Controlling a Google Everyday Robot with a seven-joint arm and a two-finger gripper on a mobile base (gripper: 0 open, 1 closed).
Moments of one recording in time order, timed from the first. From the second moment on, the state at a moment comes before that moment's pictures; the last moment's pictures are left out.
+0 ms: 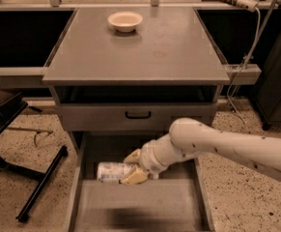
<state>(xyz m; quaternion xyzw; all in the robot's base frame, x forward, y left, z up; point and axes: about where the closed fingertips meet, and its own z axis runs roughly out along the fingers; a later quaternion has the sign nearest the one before) 0.480 0.029 0.582 -0.62 0.69 0.27 0.27</state>
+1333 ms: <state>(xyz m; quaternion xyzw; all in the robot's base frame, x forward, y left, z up) 0.549 0.084 0.790 -0.66 0.65 0.20 0.33</state>
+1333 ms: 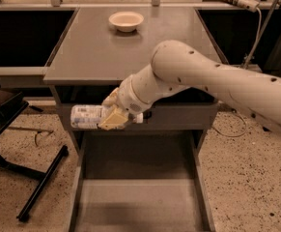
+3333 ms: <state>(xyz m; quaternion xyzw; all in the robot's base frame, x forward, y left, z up) 0.791 -0.008 0.965 -0.56 0.72 0.04 0.41</state>
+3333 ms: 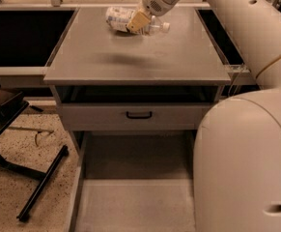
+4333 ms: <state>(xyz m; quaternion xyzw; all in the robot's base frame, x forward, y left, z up) 0.805 -0.017 0.862 -0.51 0.76 0.09 0.38</state>
